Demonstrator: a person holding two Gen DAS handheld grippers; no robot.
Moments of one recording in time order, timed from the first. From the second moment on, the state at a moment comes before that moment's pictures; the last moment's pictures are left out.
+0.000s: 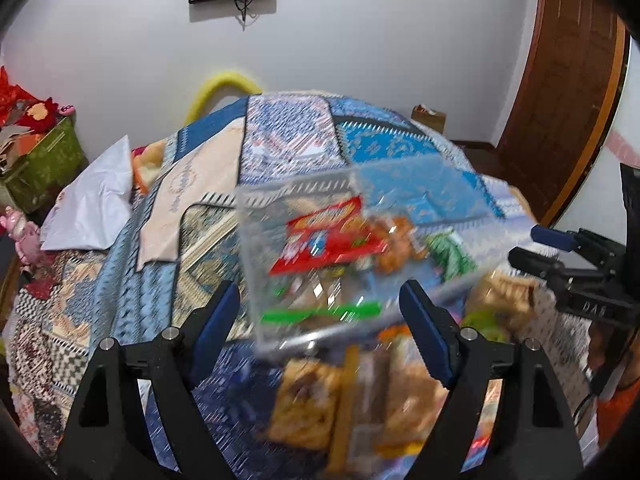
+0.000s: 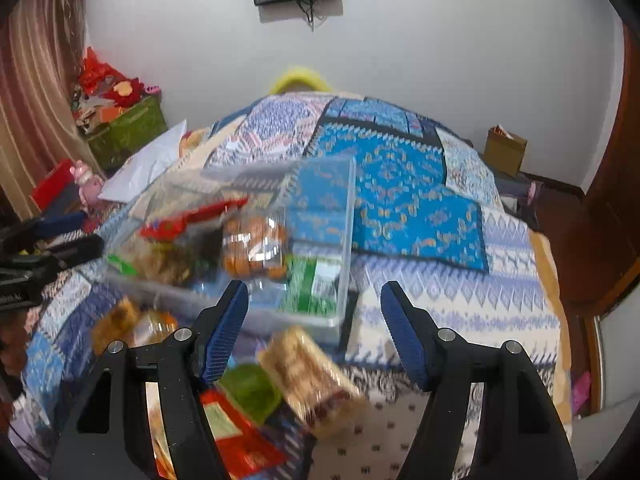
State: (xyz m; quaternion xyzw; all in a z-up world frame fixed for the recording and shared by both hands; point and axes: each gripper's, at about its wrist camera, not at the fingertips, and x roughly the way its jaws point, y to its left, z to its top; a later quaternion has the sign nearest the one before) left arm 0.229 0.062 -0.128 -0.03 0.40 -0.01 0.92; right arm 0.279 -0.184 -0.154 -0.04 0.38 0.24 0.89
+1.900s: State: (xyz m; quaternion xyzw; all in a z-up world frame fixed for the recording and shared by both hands) left arm 0.198 0.079 -0.224 -0.07 0.48 -0.04 0.87; right arm 0.231 -0.199 -0.212 0.00 0.45 0.24 0.86
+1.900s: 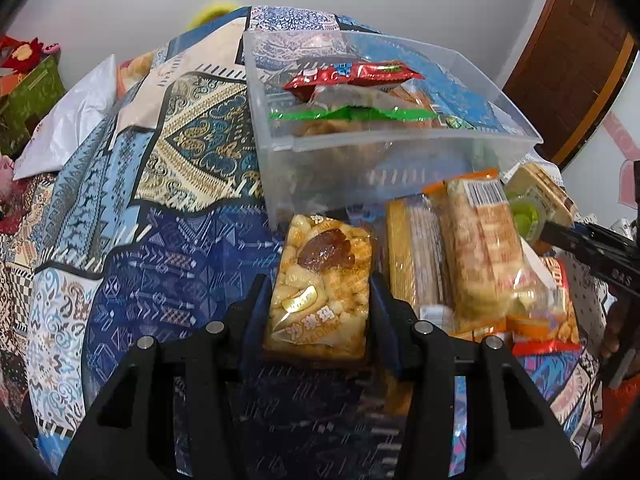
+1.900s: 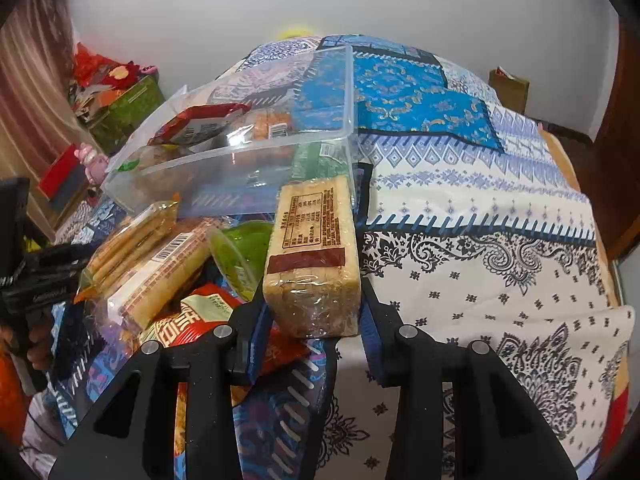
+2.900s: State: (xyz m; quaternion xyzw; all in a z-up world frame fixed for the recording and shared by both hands) left arm 0.154 0.076 -0.132 -0.08 0.38 -0.01 0.92; right arm 0.197 -0.214 -0.132 0.03 0.34 0.24 0.91
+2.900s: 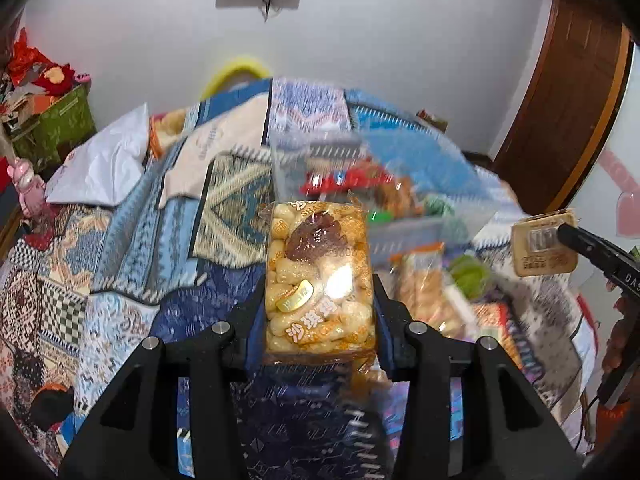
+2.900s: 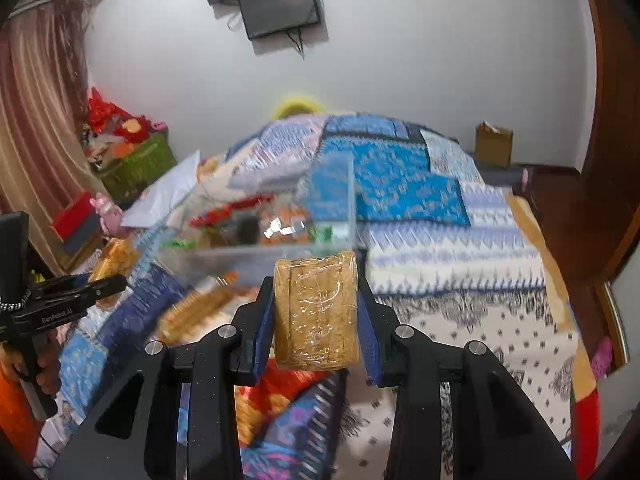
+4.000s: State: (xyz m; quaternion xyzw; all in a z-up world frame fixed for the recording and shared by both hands) left arm 0.313 0.092 -0.155 -0.08 0.40 0.00 0.91; right arm 0.320 -0.132 -0.134 -0.01 0.31 0.22 0.93
